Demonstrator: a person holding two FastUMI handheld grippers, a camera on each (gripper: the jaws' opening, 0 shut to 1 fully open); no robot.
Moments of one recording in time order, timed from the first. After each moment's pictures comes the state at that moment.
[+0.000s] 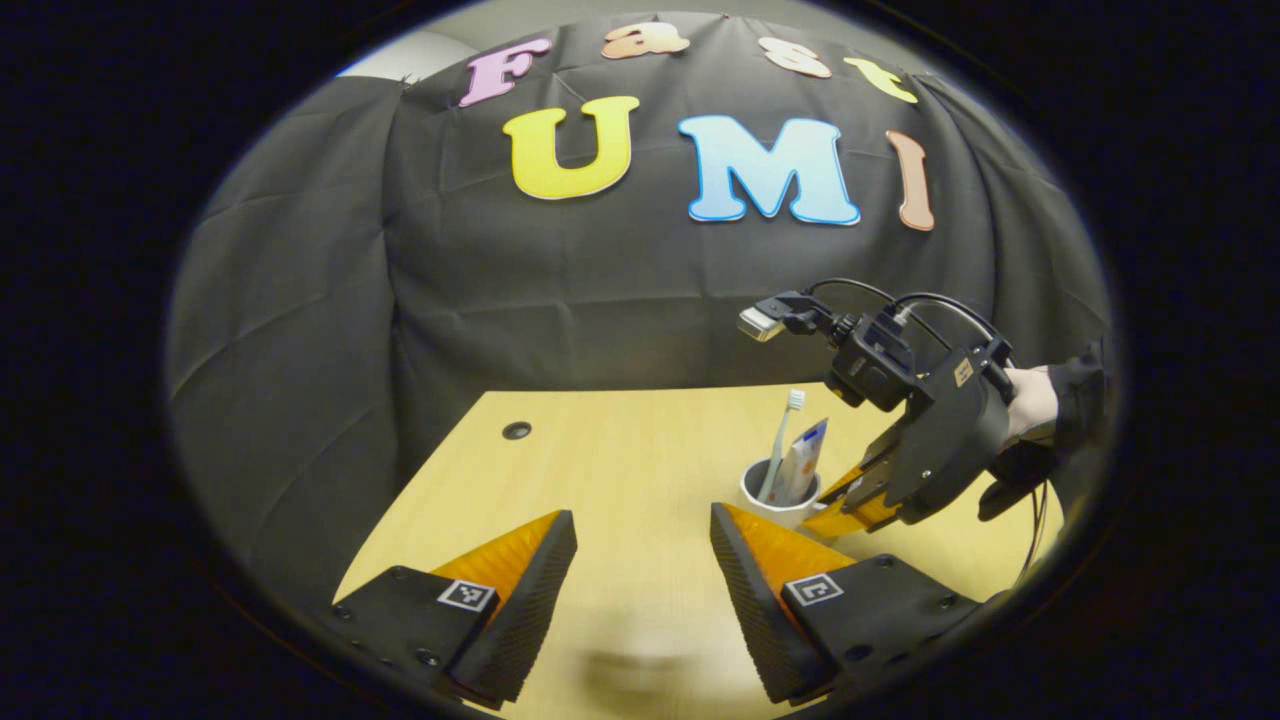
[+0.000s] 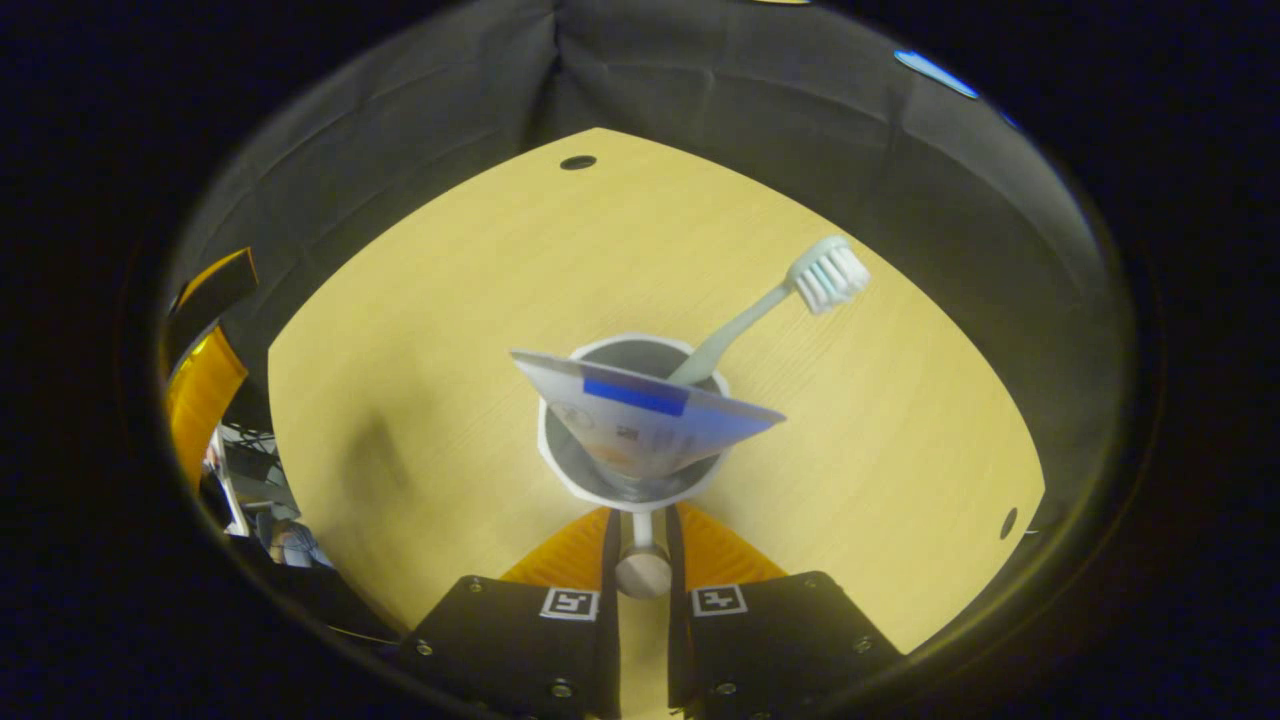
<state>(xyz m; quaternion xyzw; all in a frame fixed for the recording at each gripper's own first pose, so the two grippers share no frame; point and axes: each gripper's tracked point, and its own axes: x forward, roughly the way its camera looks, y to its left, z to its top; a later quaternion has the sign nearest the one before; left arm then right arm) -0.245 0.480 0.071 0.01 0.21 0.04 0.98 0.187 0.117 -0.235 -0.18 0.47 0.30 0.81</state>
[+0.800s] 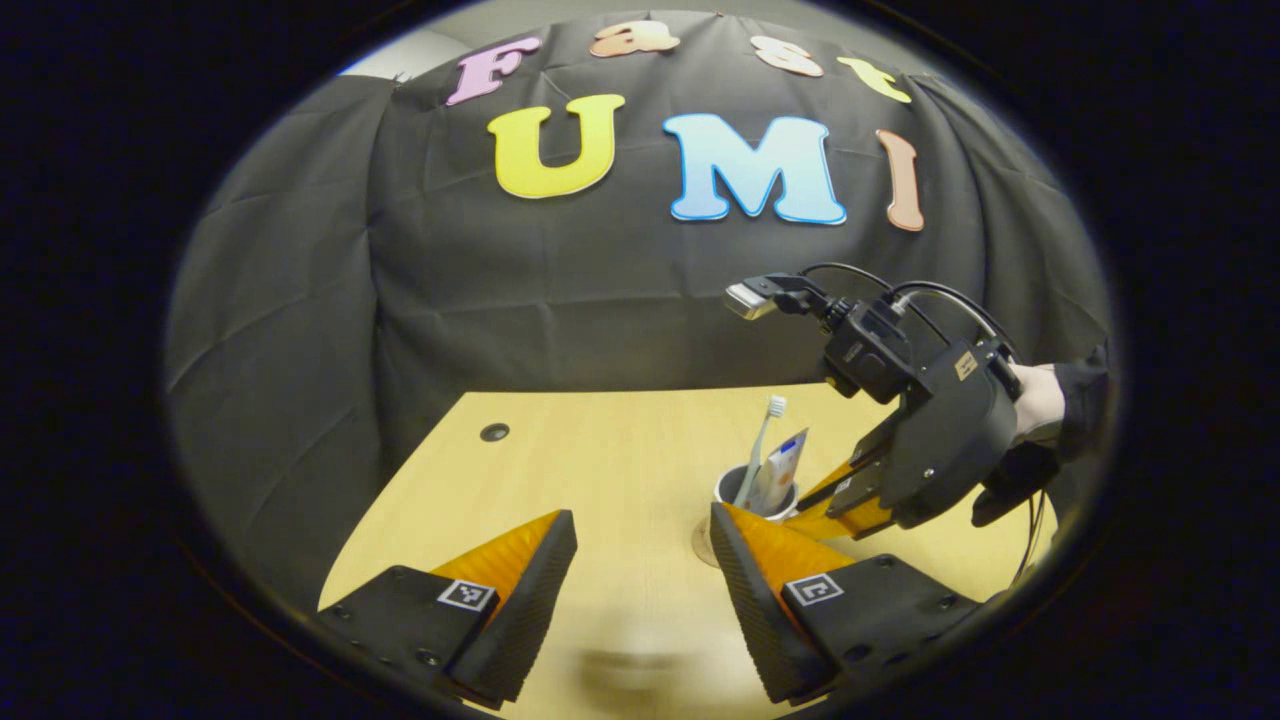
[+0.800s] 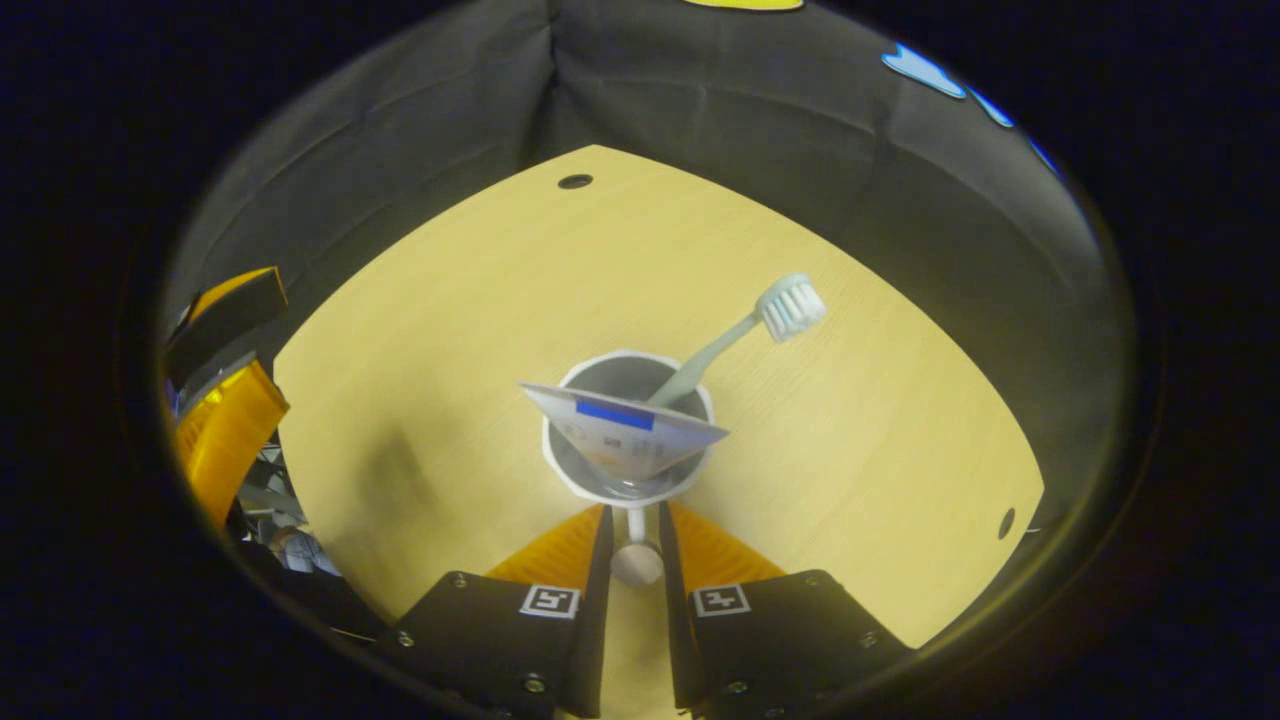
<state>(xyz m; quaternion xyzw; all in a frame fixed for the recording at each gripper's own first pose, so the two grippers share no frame) -0.235 0.456 0.072 0.01 0.21 0.02 0.98 0.190 0.112 -0.215 -0.17 0.45 0.30 0.83</state>
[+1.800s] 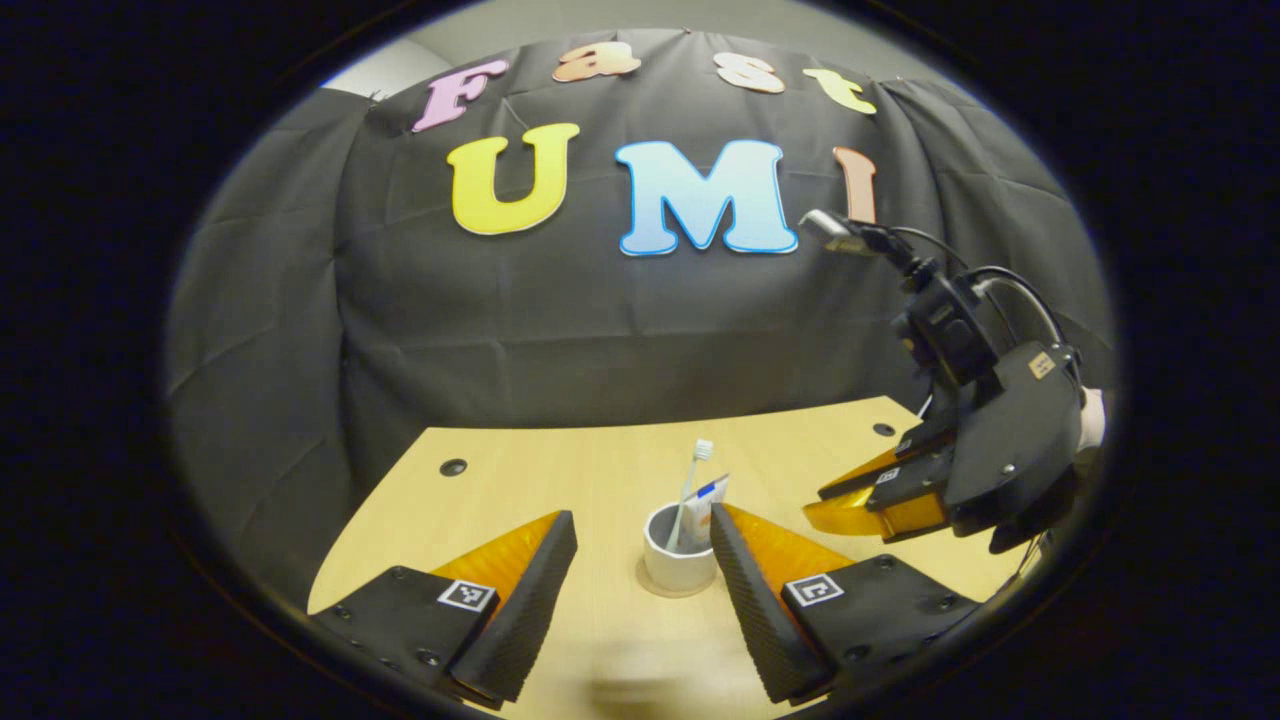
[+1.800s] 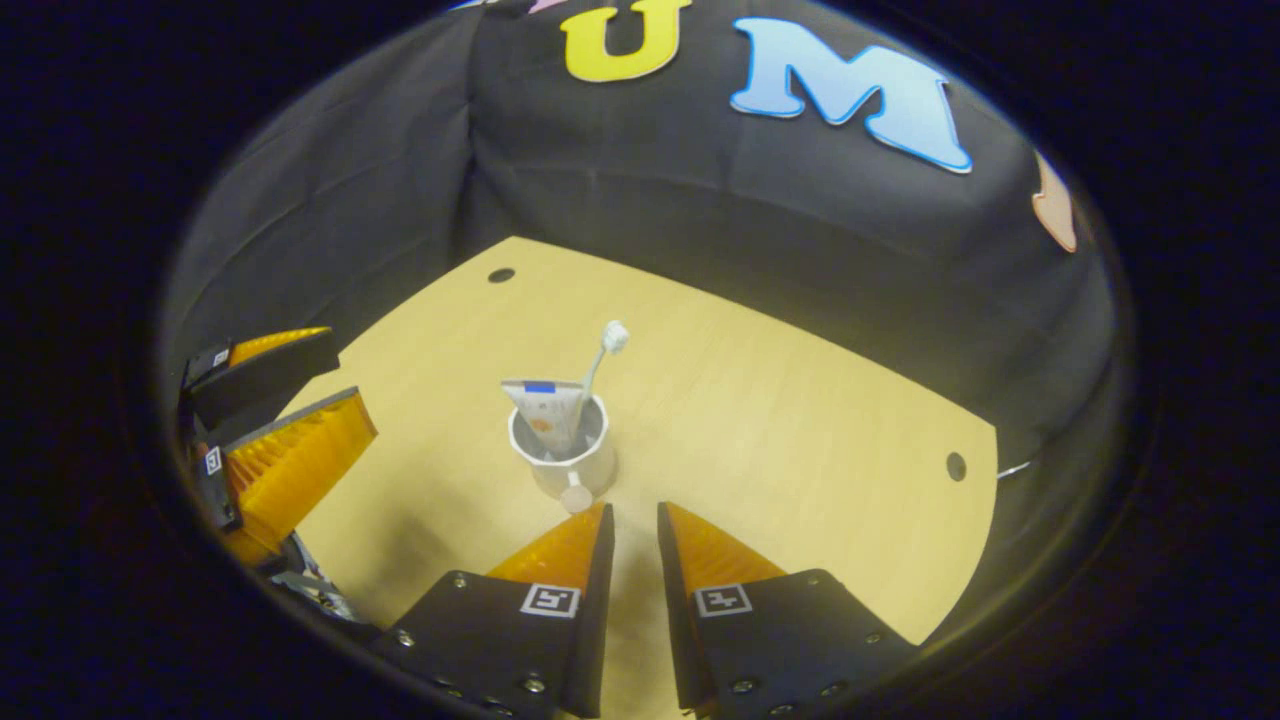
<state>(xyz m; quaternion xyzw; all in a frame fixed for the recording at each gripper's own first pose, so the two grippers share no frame) -0.225 0.396 0.109 0.01 0.16 -0.02 0.99 0.151 0.036 -0.132 -0.08 0.32 0.18 0.93</state>
